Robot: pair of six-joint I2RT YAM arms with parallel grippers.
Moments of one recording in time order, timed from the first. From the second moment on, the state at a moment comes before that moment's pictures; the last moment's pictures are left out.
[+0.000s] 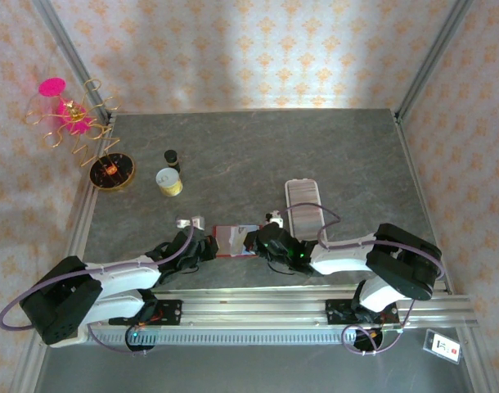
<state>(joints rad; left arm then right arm) -0.69 1.14 0.18 0.21 -0.08 -0.91 1.07 1.50 0.51 0.36 0.13 1.26</state>
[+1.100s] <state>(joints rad) -0.69 1.14 0.17 0.21 -0.08 -0.91 1.07 1.50 0.49 0.37 0.16 1.26</state>
